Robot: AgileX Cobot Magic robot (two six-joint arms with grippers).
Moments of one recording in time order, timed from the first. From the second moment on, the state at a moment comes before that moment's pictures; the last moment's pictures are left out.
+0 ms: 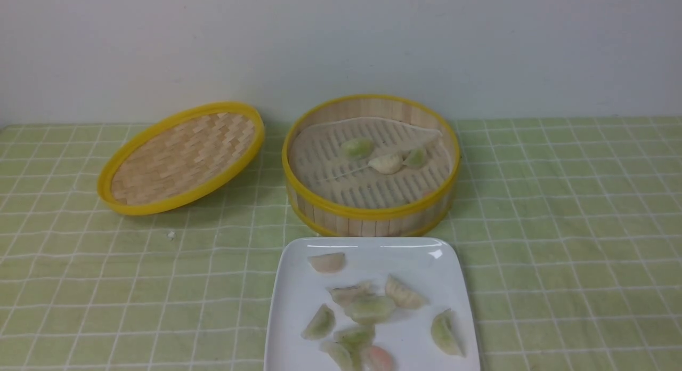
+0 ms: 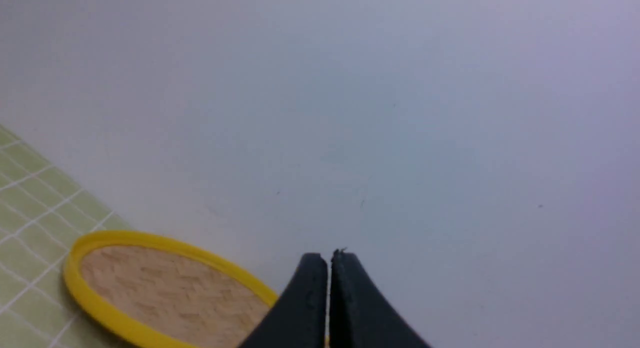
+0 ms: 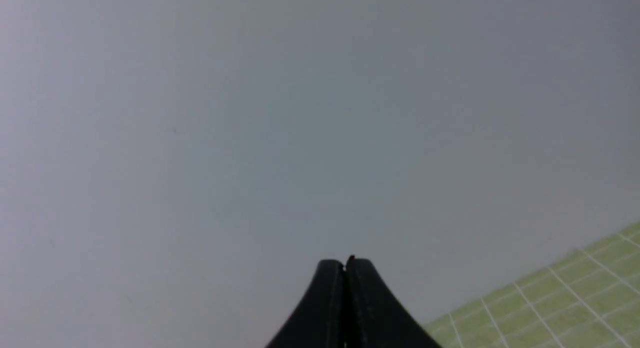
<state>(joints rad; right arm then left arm) -0.01 -0.02 0.03 0.11 -0.12 0.48 -0.04 -0.01 -0.02 -0.68 -0.17 -0.10</state>
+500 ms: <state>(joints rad) 0.25 0.60 -0.79 -0.02 0.68 0.40 -0.04 0.62 -0.78 -0.34 0.80 0.05</state>
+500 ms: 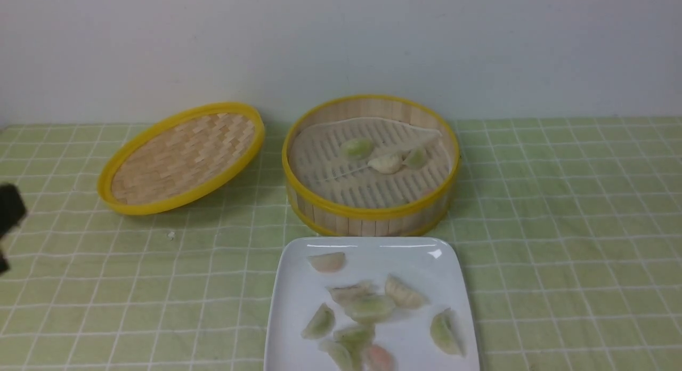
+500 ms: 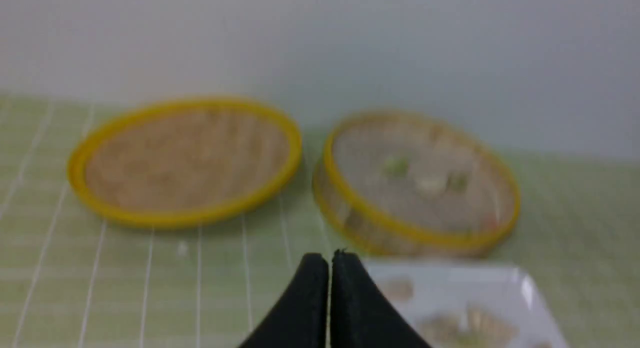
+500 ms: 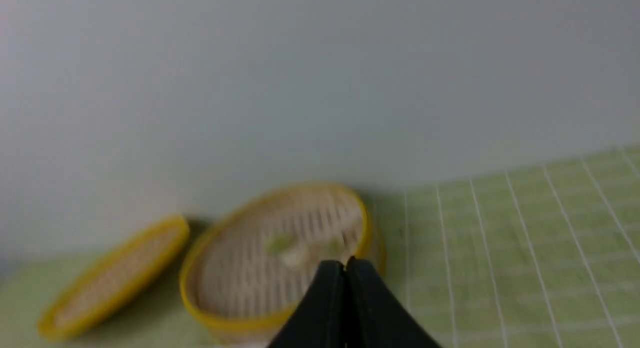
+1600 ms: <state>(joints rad) 0.36 2.10 -1.96 0.17 1.10 0.02 -0.04 0.88 -0.86 -0.36 1.12 0.30</state>
